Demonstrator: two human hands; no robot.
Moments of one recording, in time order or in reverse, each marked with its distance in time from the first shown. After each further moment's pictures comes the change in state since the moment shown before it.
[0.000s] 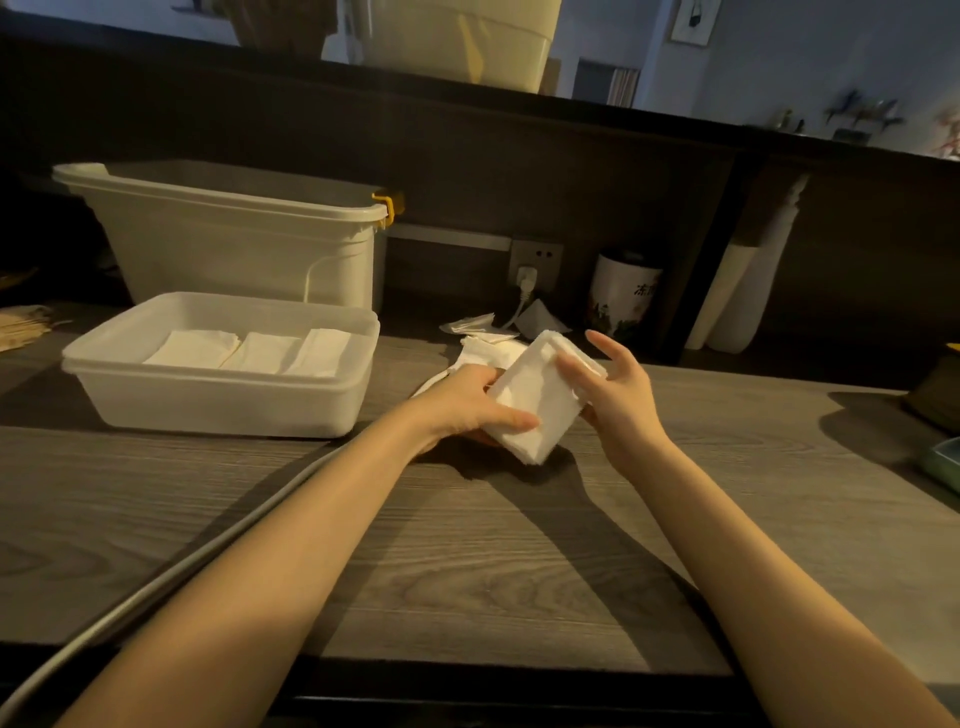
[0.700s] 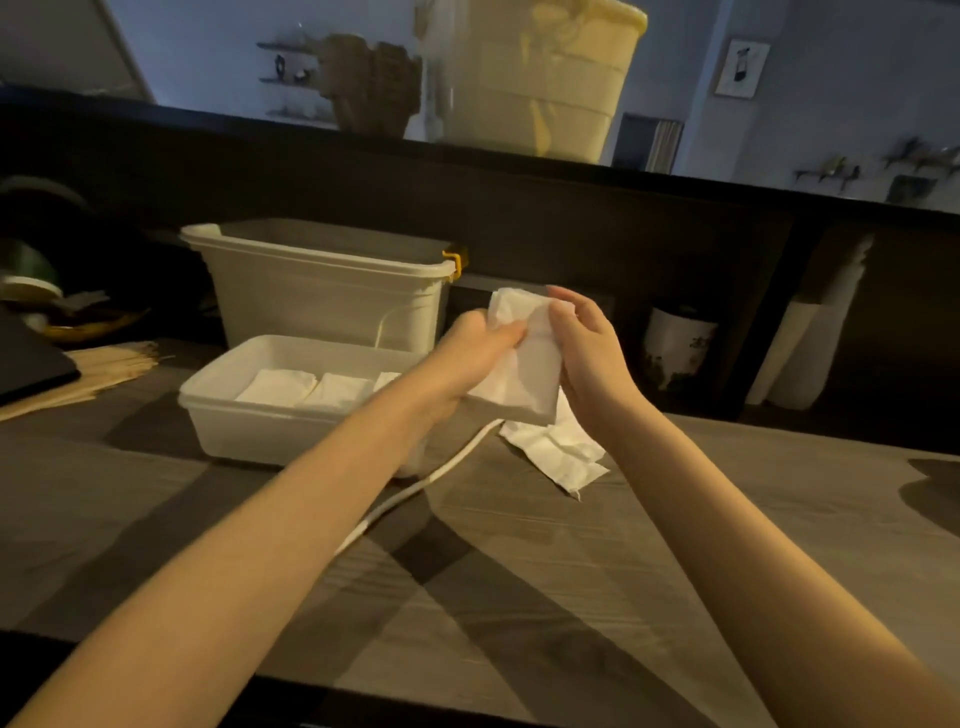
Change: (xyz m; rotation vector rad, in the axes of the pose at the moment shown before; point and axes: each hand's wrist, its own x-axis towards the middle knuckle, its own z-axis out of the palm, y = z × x) left_hand -0.031 0.051 -0.056 -0.124 0.477 0.132; right_hand 0.009 -0.083 0.086 0.112 -0.177 -0.076
